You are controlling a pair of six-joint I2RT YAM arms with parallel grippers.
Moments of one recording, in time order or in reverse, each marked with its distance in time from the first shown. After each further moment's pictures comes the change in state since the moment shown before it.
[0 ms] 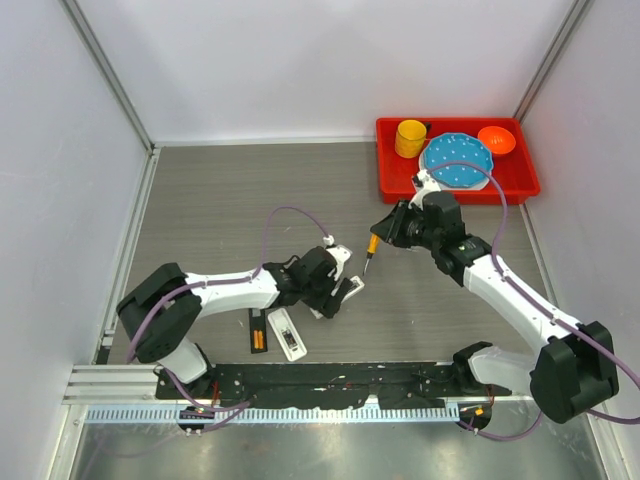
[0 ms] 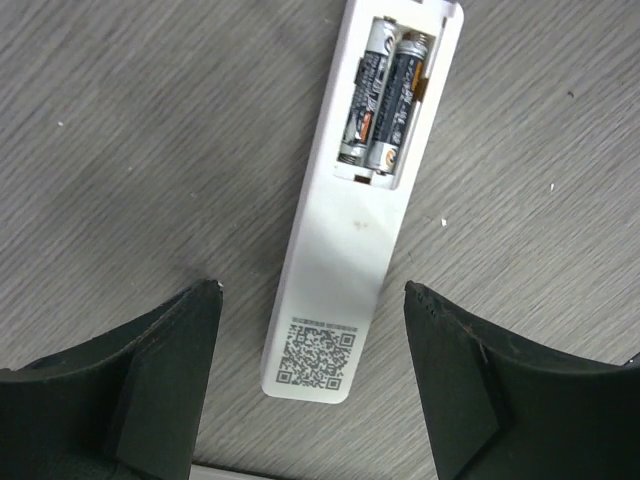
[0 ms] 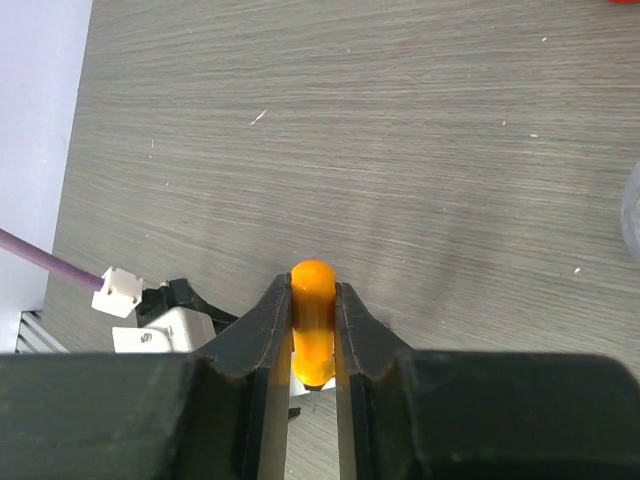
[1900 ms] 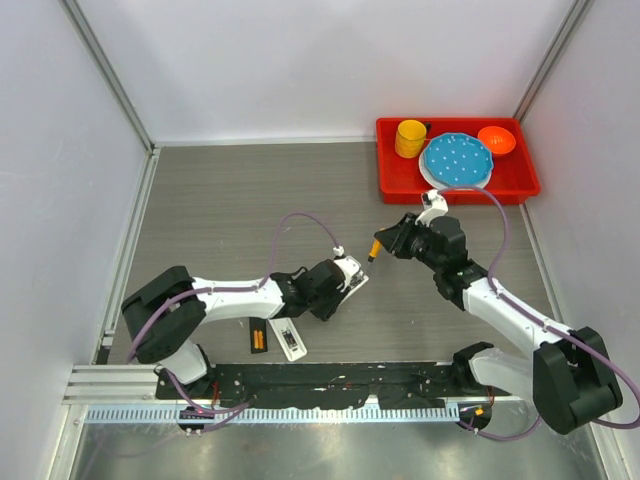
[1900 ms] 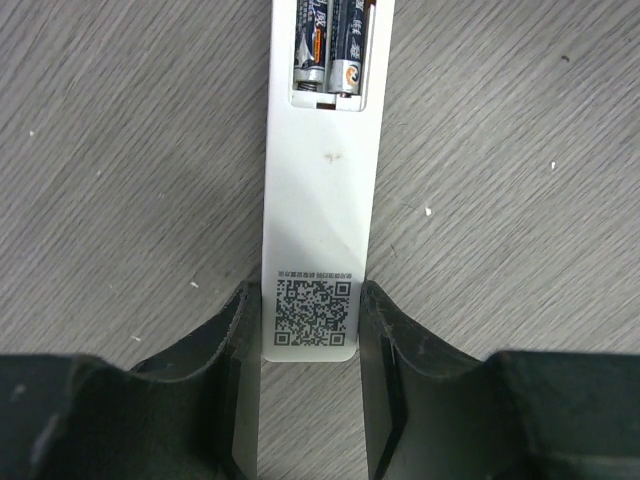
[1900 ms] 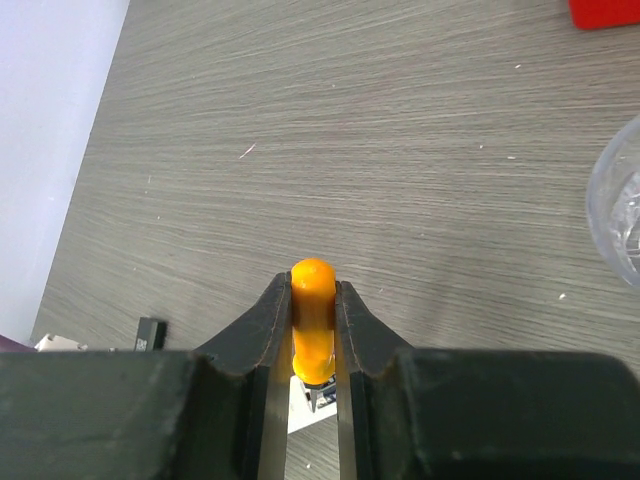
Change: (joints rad) left arm -0.082 0.000 -0.045 0.072 -0.086 0.028; right arm -0.025 -0.042 -0.279 0.399 0.026 0.032
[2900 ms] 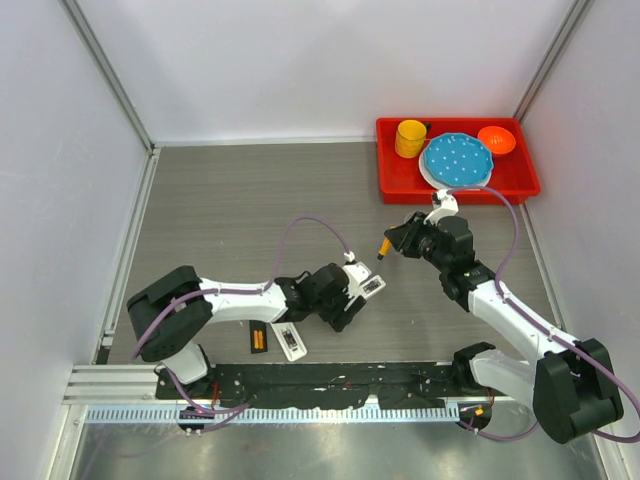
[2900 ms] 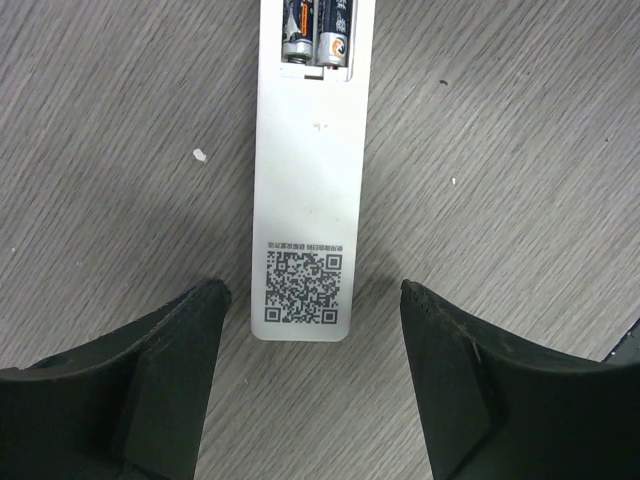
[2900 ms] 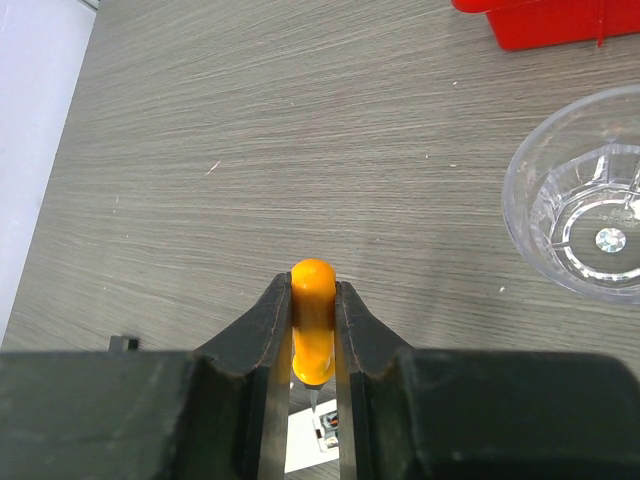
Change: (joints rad) left arm -0.019 0.042 0.005 0.110 0.097 0.072; right arm -0.050 -0.061 0.000 -0.071 0.042 -0.037
